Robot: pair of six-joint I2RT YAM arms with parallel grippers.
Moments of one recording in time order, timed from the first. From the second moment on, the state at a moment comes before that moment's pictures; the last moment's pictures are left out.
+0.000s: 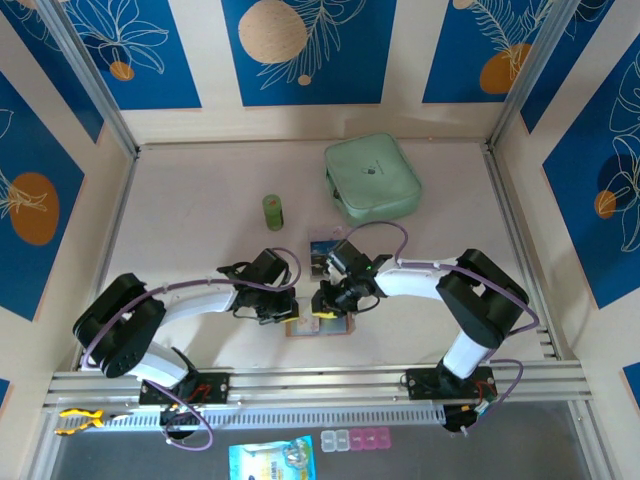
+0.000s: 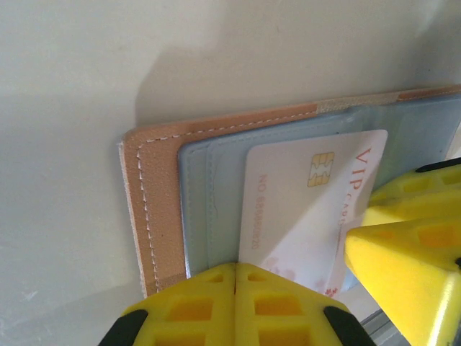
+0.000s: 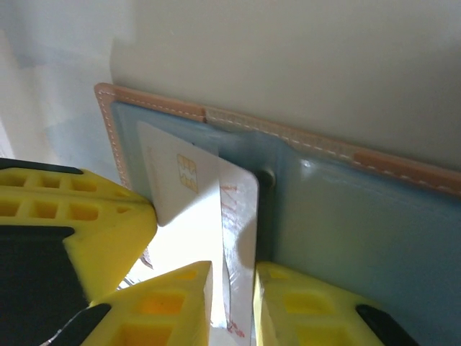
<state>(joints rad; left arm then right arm) -0.77 1.48 0.66 -0.34 0.39 -0.91 0.81 1.65 0.79 -0.27 -0.53 0.89</state>
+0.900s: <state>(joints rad) -0.77 1.48 0.66 -0.34 0.39 -0.91 0.75 1.54 0.74 -0.32 -0.52 0.86</state>
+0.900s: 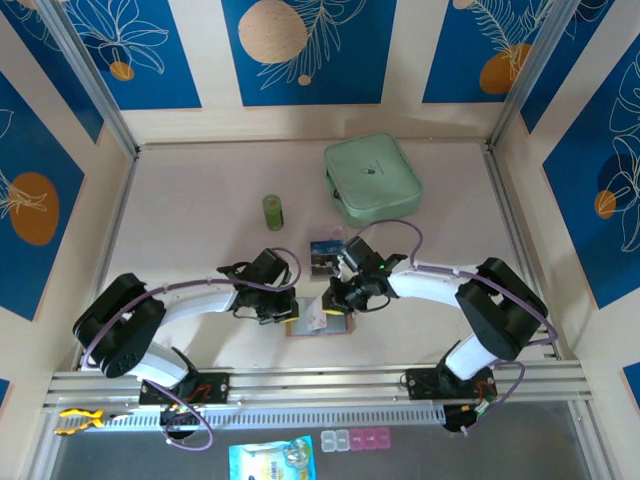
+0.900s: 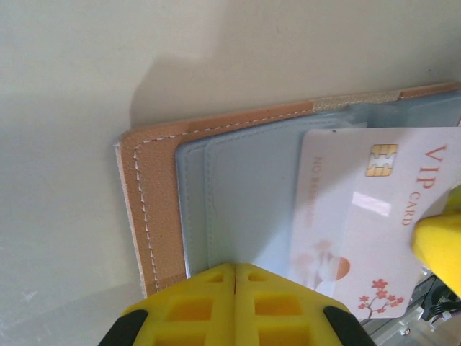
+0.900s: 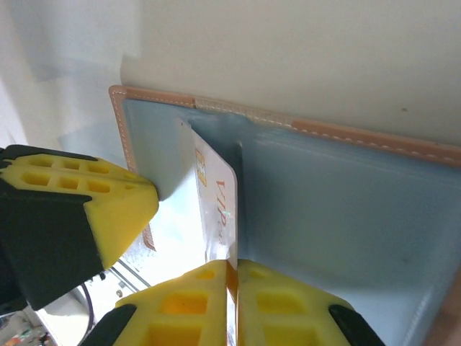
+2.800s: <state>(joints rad) -0.81 1.48 0.70 -0.42 0.33 -0.90 0.81 1.50 0.89 -0.60 -0.36 0.77</state>
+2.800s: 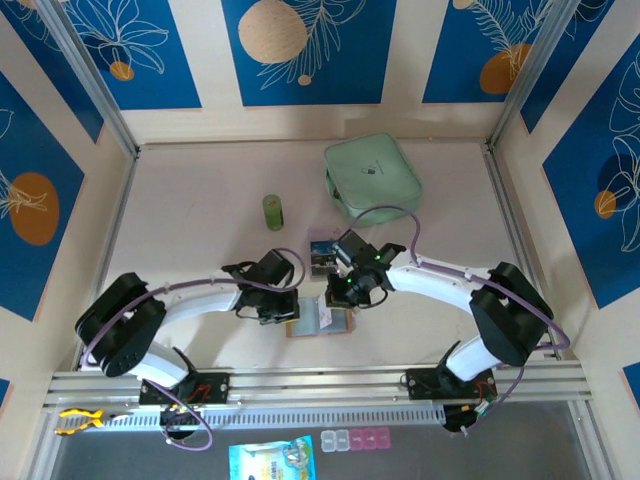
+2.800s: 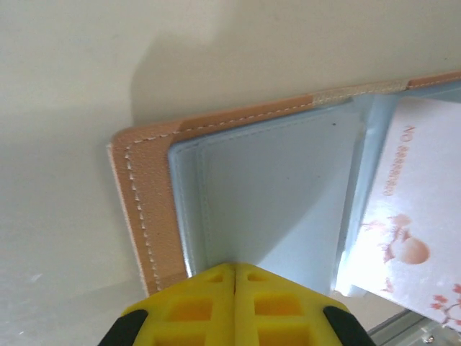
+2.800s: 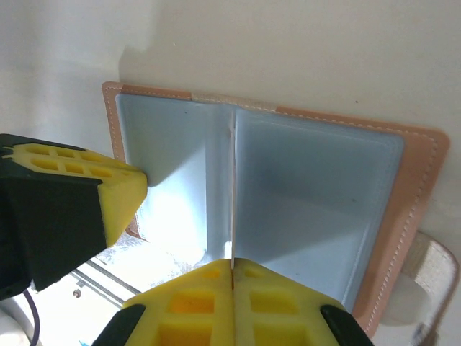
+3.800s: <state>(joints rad) -0.74 1.30 0.66 -0.49 0.27 -0.88 0.62 1.61 1.39 -0.98 -0.24 -0.51</state>
